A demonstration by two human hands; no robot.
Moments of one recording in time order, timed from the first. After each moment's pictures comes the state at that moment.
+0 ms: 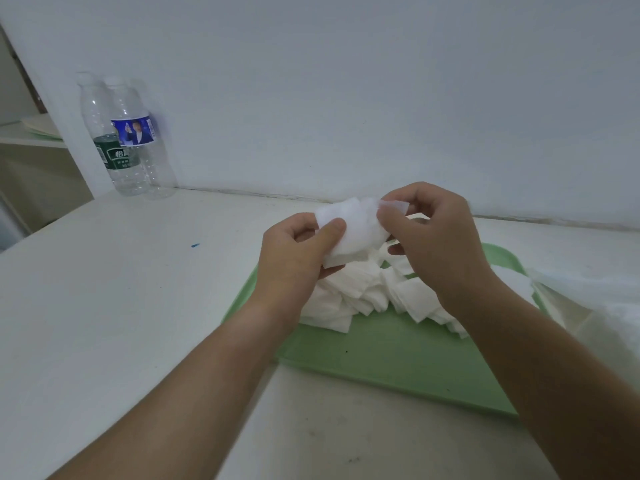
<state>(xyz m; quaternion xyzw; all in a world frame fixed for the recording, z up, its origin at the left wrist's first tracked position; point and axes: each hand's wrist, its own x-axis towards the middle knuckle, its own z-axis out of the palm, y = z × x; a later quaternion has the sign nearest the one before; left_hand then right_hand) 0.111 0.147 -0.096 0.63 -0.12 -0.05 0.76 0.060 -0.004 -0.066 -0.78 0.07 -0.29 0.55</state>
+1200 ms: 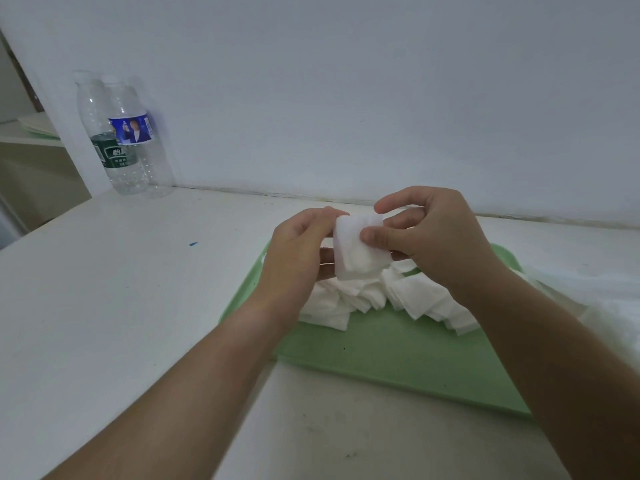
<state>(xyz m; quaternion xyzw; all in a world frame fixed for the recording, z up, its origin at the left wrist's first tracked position) 0.107 0.144 -0.089 0.63 -0.15 -0.09 0.76 0.056 -0.017 -0.060 -0.81 0.06 -0.20 0.55</state>
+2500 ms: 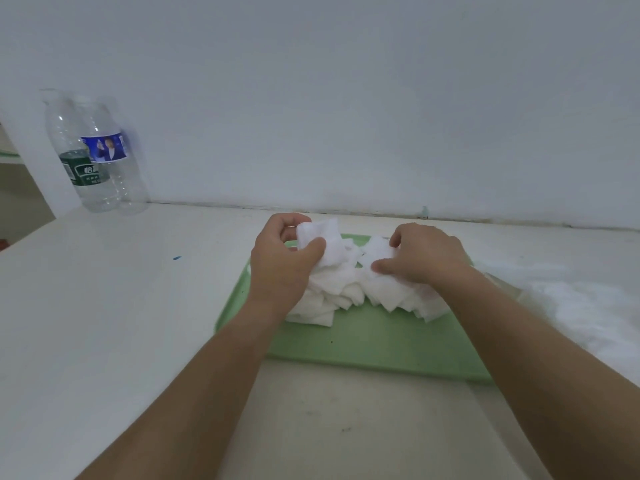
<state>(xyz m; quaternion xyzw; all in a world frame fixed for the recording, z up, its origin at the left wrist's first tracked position) 0.117 0.150 -0.101 0.71 -0.15 0.04 0.69 0.074 -0.060 -0.087 -0.96 0.26 -0.06 0.07</state>
